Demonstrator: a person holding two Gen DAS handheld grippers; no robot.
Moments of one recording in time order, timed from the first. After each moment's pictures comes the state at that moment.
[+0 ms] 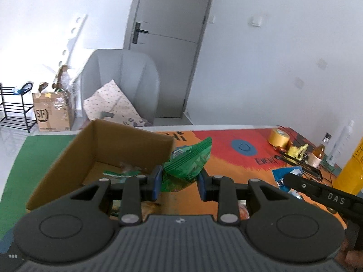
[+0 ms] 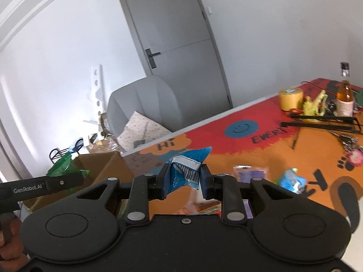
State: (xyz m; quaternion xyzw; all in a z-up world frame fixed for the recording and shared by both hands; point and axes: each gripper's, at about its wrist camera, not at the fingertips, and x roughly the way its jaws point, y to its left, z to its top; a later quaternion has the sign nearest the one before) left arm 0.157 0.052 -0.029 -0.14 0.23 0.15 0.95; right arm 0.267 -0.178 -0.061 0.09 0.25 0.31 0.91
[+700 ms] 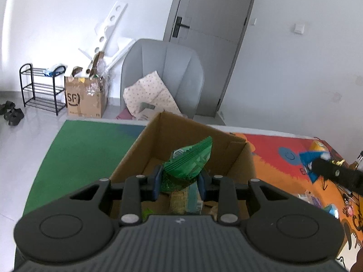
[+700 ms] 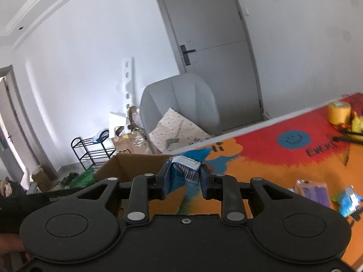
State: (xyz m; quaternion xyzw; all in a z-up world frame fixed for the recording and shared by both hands) left arm 0.147 0.126 -0.052 -0.18 0.25 0.22 0.92; right arm 0.258 -0.100 -0.041 0.06 0.23 0.37 0.90
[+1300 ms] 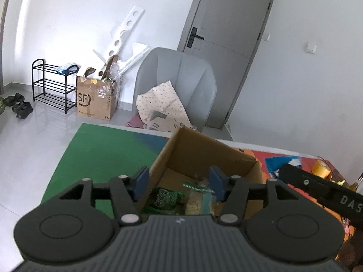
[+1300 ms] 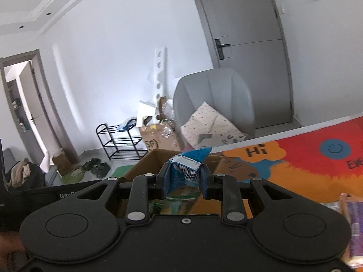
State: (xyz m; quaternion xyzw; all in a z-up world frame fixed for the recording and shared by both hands) left arm 0.122 0.141 -0.035 -0.21 0.21 0.25 0.92; right arm 0.248 -0.052 -0.032 0.04 0.23 0.45 0.86
